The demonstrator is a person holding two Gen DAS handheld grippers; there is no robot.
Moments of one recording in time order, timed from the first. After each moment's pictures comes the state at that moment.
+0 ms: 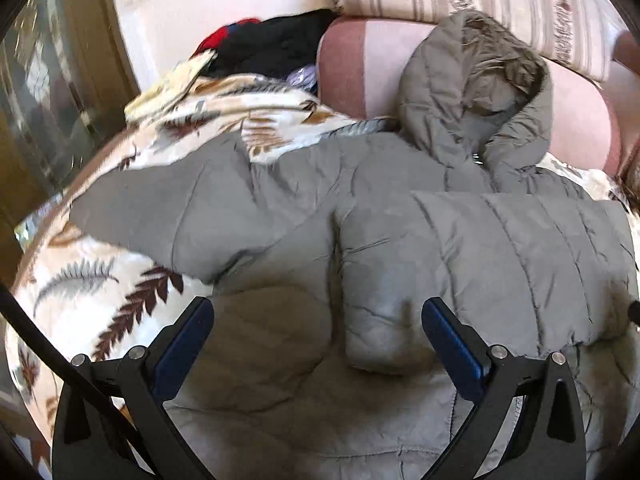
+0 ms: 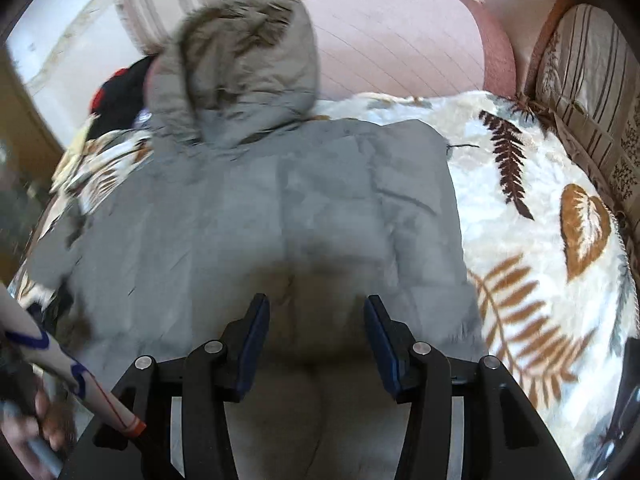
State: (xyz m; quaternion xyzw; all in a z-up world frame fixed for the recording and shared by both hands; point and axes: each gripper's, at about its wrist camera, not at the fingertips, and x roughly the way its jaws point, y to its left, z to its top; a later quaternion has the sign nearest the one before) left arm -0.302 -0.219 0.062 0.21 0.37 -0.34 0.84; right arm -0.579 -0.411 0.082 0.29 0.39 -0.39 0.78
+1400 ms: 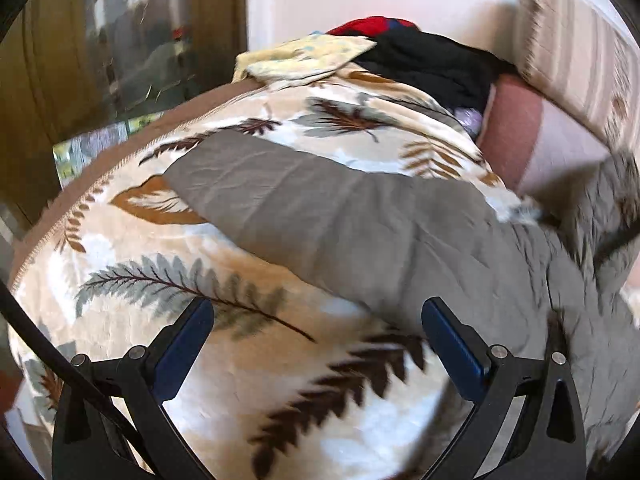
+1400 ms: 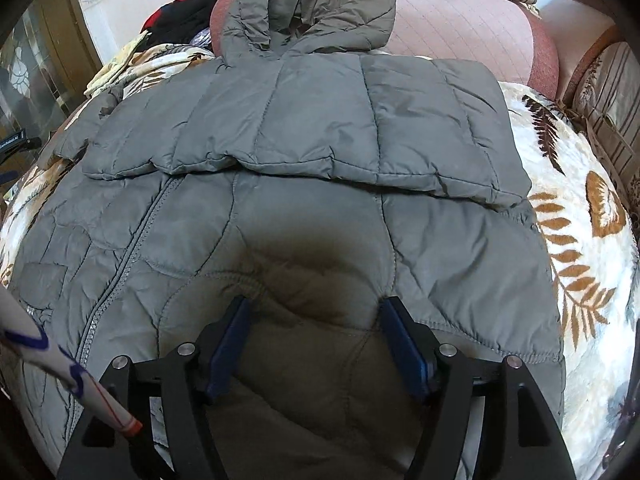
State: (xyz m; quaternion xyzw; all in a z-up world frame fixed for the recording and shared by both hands) left arm -0.095 -0.076 0.081 0.07 0.42 -0.23 0.87; right arm -0.570 -0.334 0.030 0.23 0.46 -0.33 0.79
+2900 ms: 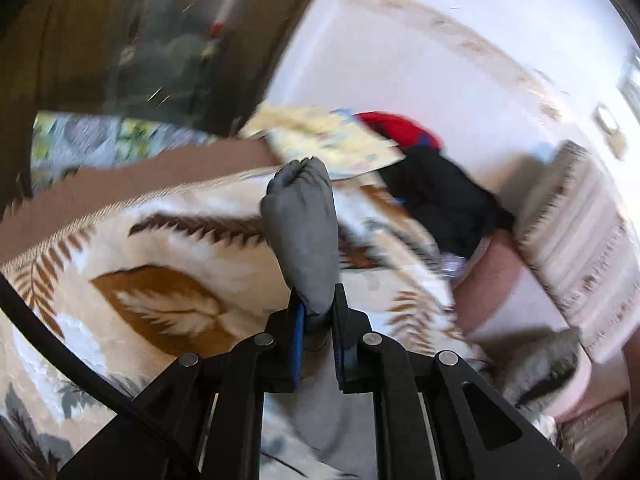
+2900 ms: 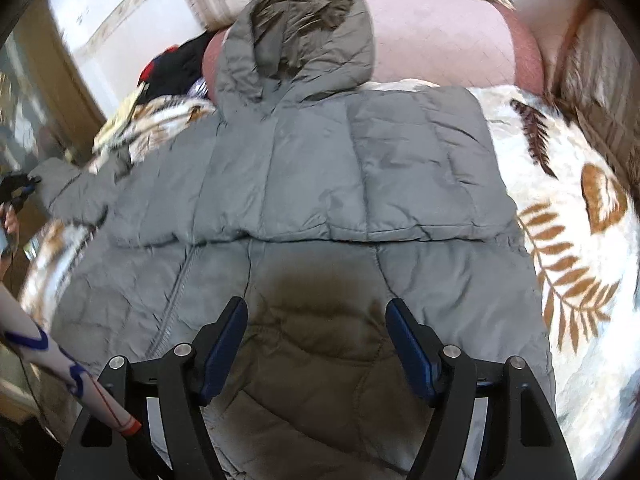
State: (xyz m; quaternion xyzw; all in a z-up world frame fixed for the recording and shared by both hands) left arm 0.029 -0.035 0.167 -0.12 0.38 -0.29 0.87; right arm -0.582 -0.350 0.065 0.29 0.38 -0.34 0.81
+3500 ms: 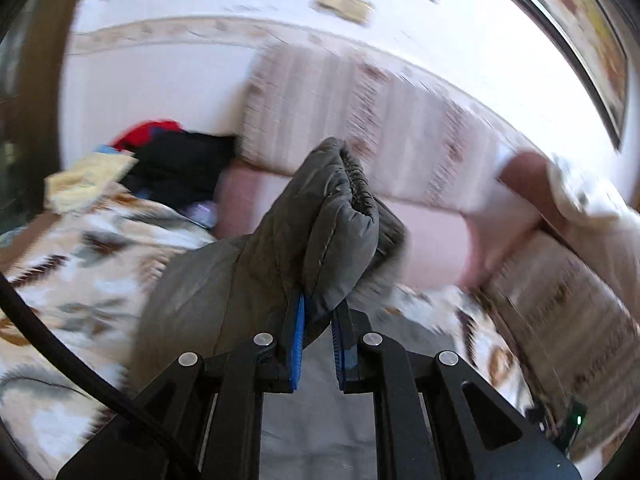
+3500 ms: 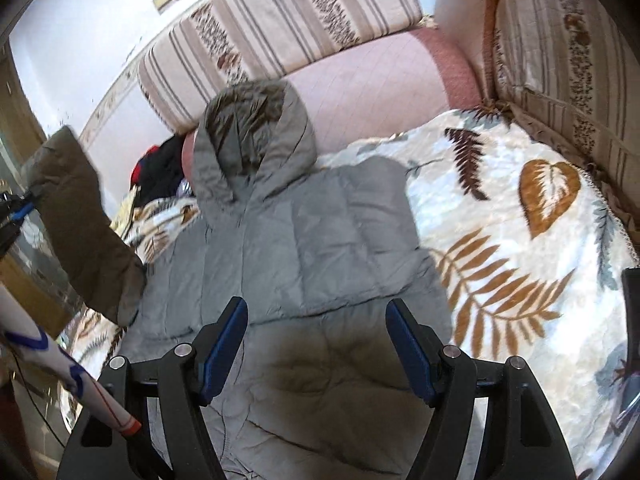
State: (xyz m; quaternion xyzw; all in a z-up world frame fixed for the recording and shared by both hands) left arm -0.295 -0.216 0.255 0.04 0.30 -0.55 0.78; right arm -0.660 -0.374 0.131 0.34 0.25 -0.39 0.82
